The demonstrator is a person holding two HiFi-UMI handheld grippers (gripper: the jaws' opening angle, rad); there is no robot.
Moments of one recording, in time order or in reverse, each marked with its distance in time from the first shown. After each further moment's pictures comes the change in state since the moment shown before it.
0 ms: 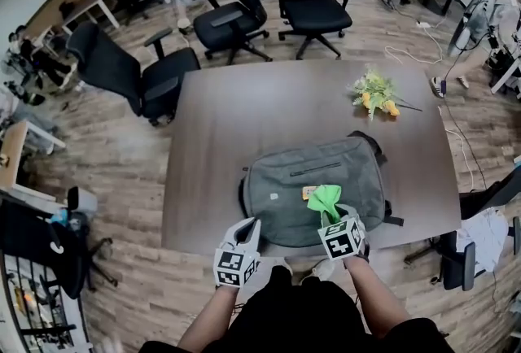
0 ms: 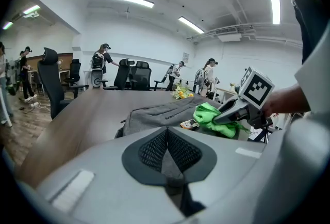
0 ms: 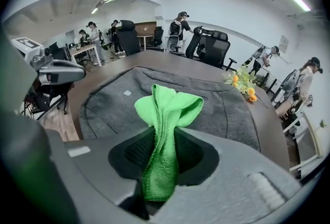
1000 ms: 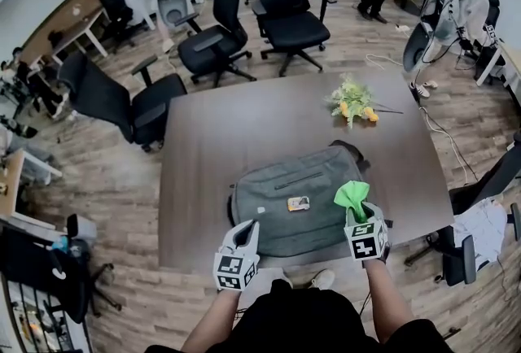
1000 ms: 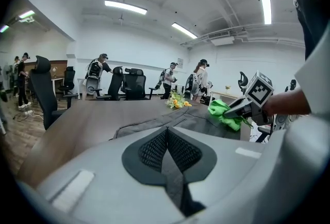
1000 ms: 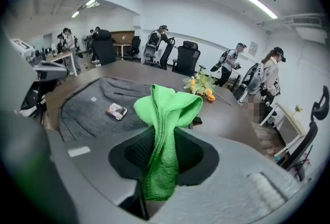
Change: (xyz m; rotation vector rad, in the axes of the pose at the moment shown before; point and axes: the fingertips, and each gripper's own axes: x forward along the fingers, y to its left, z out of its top) left arm 0.026 -0.024 0.042 0.051 -0.077 -0.035; right arm -0.058 -0.116 -0.023 0.140 -0.107 -0.233
